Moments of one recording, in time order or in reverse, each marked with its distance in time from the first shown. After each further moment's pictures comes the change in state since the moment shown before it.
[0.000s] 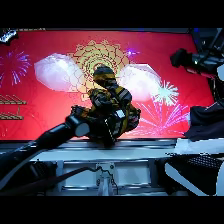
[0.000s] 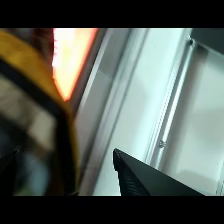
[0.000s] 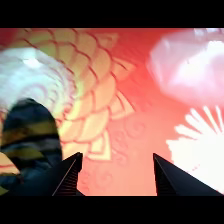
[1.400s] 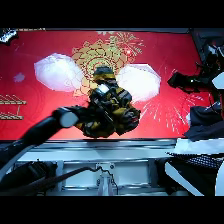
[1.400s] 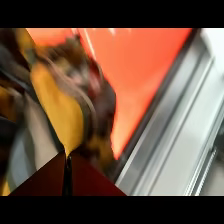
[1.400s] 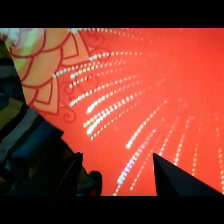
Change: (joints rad) left arm 0.204 0.145 -0.003 -0.089 0.179 -0.086; right arm -0.057 0.038 -0.155 0.026 0.183 -0.039
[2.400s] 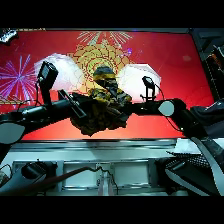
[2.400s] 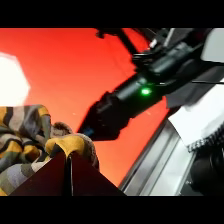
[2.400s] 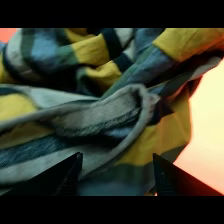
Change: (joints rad) left arm 0.164 0.359 -0.001 -0.066 -0.108 -0.007; right arm 0.542 0.008 -0.339 0.153 -0.265 0.115
